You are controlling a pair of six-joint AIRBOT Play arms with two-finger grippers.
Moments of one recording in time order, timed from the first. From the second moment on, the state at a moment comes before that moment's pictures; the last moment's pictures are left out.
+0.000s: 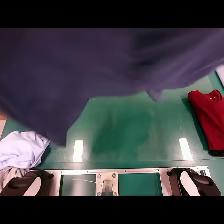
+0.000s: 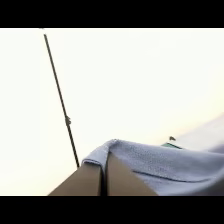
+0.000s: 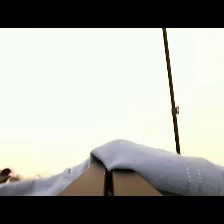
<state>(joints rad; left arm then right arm) 0.07 -0.74 2.07 0.87 -1.16 -1.26 -0.30 -0.72 1.97 -0.91 1.12 1.61</state>
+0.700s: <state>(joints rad) 0.07 -0.97 1.46 0.86 -1.11 -1.17 -0.24 -1.12 1.69 -0.86 1.06 1.43</state>
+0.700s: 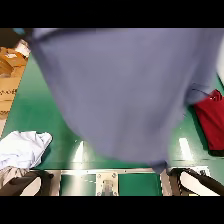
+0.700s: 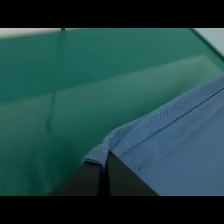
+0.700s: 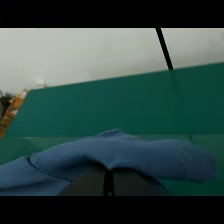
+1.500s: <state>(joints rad) 0.08 -1.55 1.34 0.67 -0.90 -1.06 -0.30 -1.62 1.56 -0.86 1.12 1.38</state>
